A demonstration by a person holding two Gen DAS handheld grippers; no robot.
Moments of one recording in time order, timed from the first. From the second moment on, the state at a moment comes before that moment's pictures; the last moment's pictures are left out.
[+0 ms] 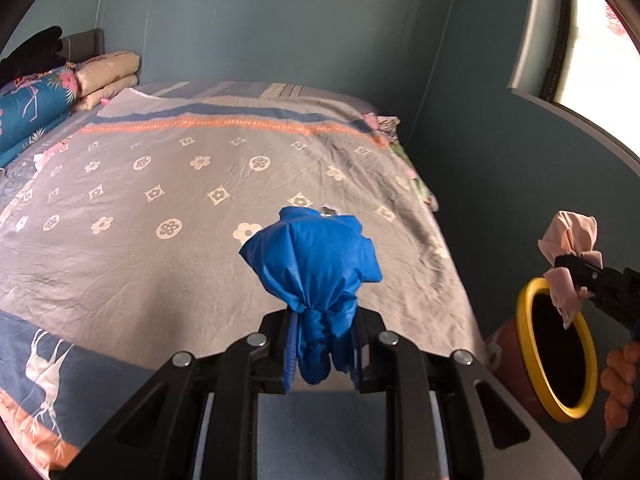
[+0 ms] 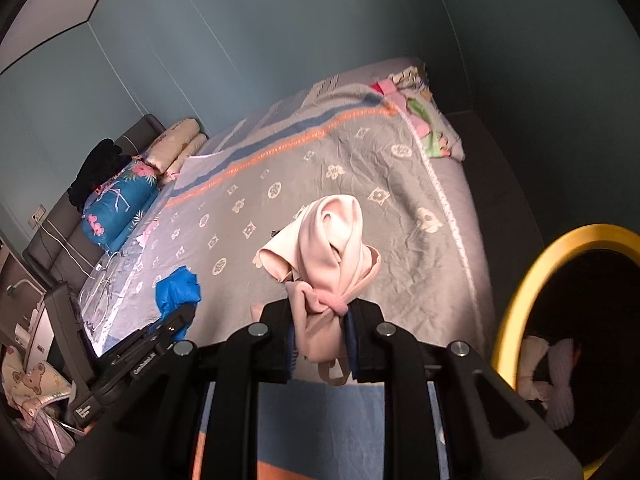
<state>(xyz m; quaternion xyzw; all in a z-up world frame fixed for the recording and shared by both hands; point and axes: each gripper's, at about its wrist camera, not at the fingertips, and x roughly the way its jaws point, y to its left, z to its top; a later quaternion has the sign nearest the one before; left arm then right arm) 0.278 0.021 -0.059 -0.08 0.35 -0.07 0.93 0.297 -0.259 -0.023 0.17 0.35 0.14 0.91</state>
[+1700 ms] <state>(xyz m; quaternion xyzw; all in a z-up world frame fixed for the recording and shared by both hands) 0.210 -0.175 0.001 0.01 0.30 -0.24 0.92 0.169 -0.431 -0.006 0.23 0.30 0.01 0.93</state>
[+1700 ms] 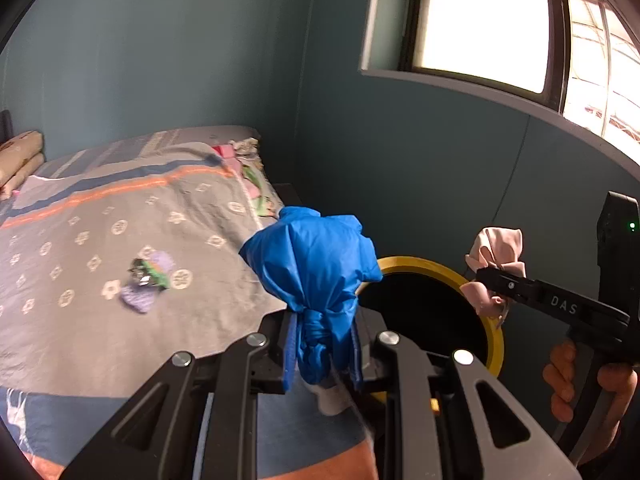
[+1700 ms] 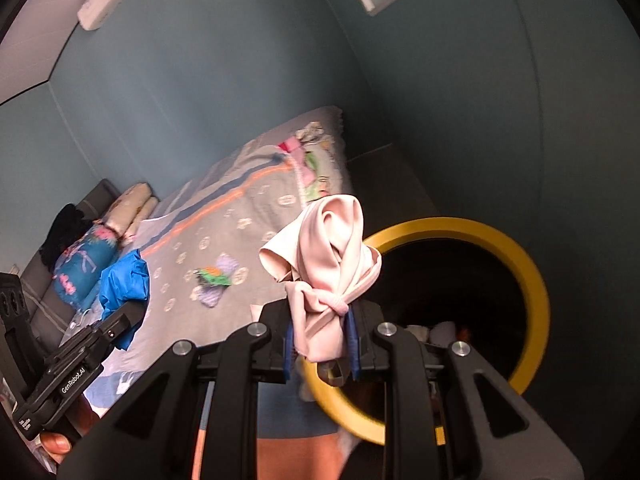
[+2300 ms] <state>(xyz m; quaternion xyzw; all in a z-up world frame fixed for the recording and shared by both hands) 0.273 -0.265 -0.073 0.00 0.39 -0.29 0.87 0.203 -0.487 -0.061 0.25 0.35 -0.04 0.90</state>
